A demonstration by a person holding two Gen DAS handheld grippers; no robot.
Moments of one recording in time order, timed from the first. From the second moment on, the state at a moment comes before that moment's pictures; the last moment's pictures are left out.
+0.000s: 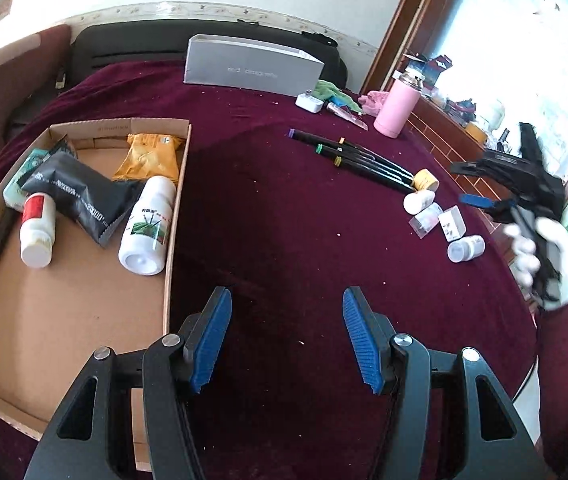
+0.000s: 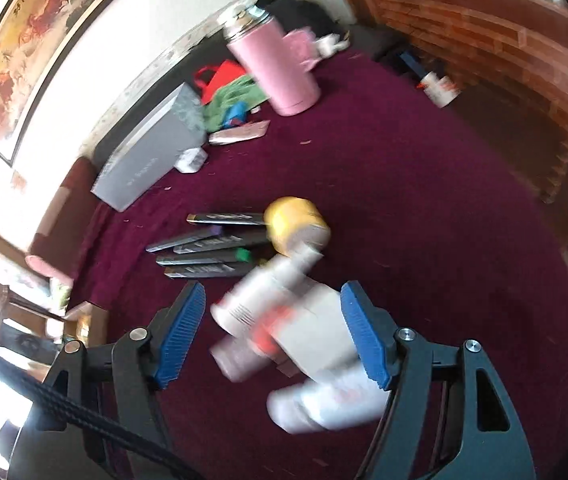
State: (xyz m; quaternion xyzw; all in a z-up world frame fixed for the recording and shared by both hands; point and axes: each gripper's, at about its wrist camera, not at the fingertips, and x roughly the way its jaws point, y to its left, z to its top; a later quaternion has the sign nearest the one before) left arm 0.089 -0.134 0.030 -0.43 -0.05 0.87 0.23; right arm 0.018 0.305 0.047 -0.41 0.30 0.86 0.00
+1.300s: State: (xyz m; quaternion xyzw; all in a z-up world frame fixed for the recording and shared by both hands) left arm 0.028 -0.016 -0.002 -0.45 0.08 0.85 0.25; right arm 0.042 0.261 0.056 -0.37 0.20 0.91 -0.03
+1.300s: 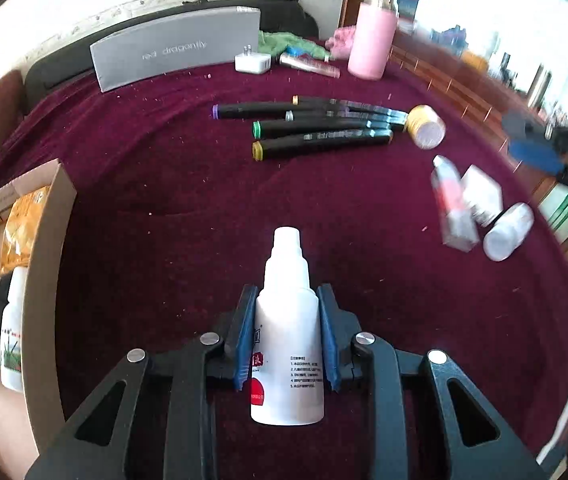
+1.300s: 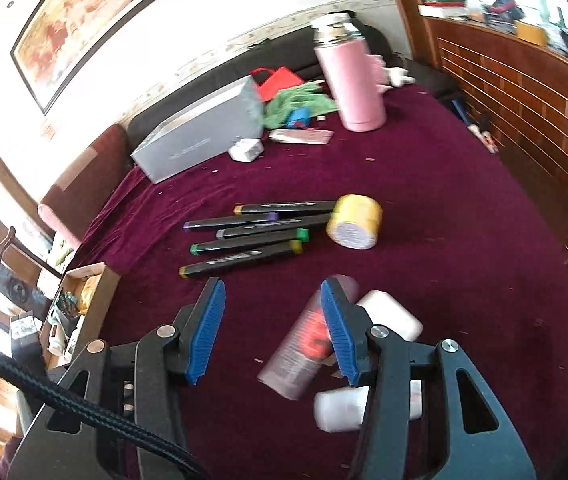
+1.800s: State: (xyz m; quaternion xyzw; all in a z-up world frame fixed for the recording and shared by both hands) left arm 0.063 -0.076 0.034 -0.42 -0.02 0.86 0.28; right arm 0.030 0.289 0.041 -0.44 0.22 0.87 -0.01
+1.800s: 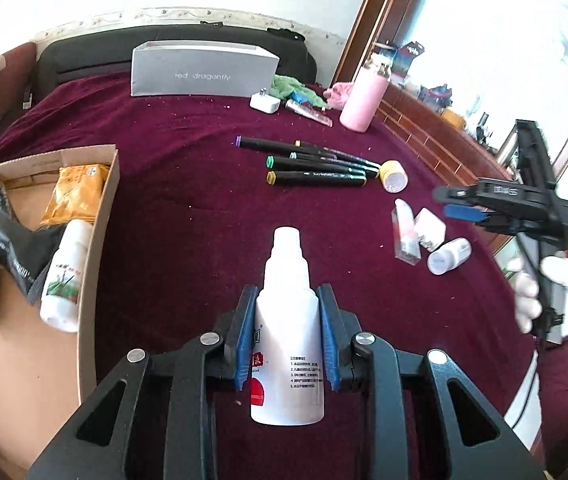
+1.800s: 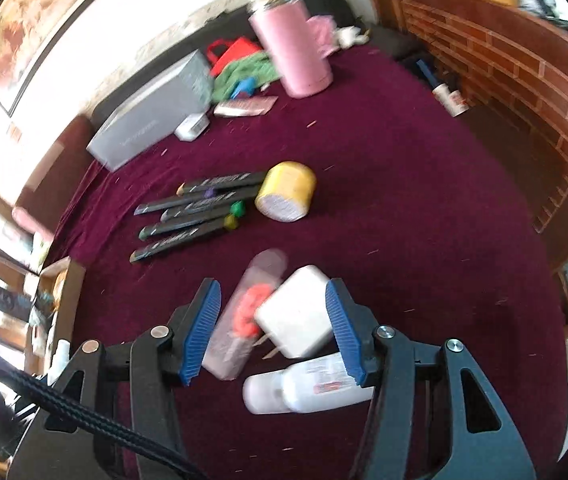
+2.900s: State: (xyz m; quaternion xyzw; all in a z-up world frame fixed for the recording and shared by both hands) left arm 0.083 -0.210 0.043 -0.39 -0.13 0.89 0.20; right arm 0.032 0.215 0.026 -0.48 0.18 0.86 -0.01
